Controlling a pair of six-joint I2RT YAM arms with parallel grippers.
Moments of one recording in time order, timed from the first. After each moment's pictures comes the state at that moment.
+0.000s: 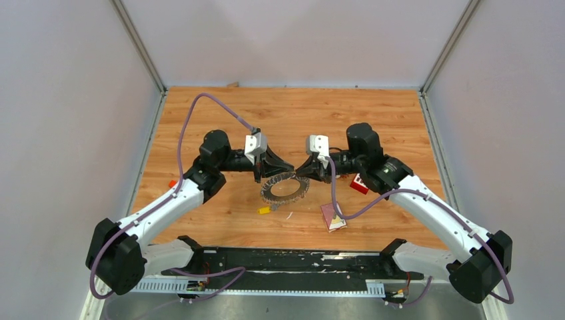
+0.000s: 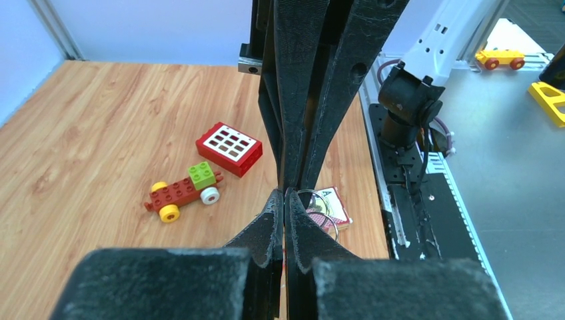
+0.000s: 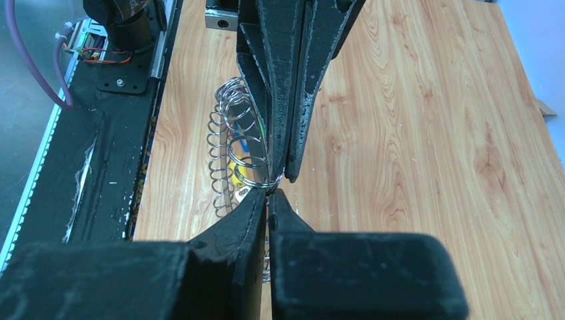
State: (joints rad) left arm -0.59 1.14 0.77 0.38 0.99 -0.01; right arm 0.66 1.13 1.01 -0.28 -0.81 -0.50
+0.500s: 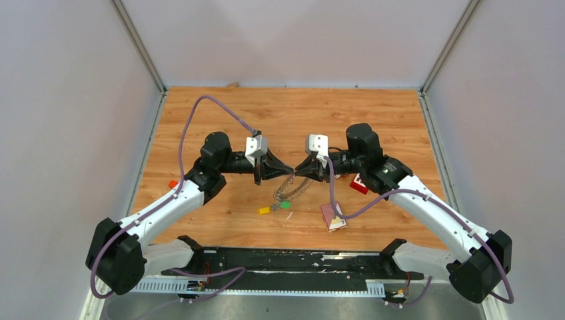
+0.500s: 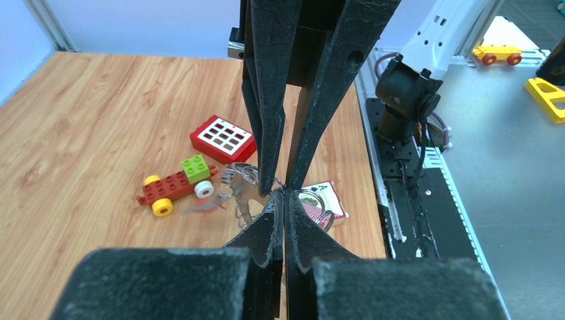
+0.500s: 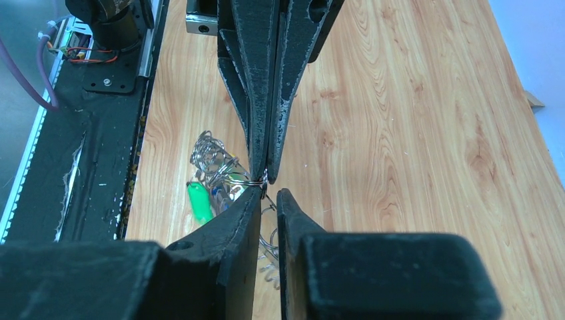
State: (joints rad) left arm -0.59 1.14 0.75 0.39 0.99 0.00; right arm 0.66 1.13 1.00 -0.26 -0.77 -0.49
